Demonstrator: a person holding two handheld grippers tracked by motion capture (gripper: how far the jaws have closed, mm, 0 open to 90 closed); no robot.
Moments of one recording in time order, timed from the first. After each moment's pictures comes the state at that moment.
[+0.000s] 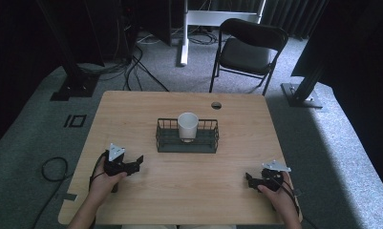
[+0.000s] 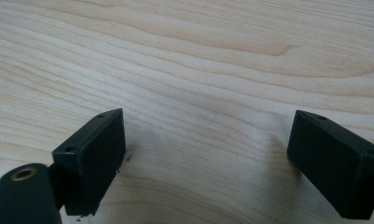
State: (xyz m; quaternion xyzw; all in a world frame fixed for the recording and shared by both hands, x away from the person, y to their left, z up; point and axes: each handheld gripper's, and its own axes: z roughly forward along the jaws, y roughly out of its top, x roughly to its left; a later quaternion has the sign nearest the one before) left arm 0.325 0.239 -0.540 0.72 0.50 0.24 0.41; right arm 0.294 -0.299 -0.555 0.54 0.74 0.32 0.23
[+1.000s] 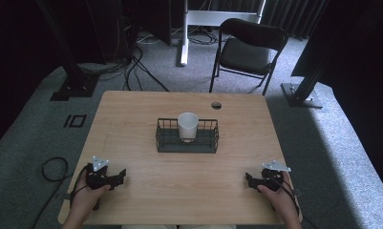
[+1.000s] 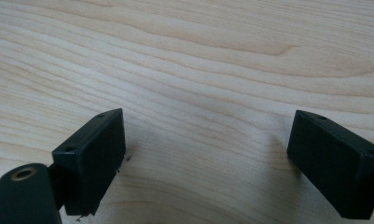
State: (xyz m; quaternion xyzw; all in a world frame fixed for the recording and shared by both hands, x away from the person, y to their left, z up) left arm 0.280 0.278 -0.542 0.73 0.57 0.24 0.31; right arm 0.295 -0.299 -0.555 0.54 0.74 0.32 0.23
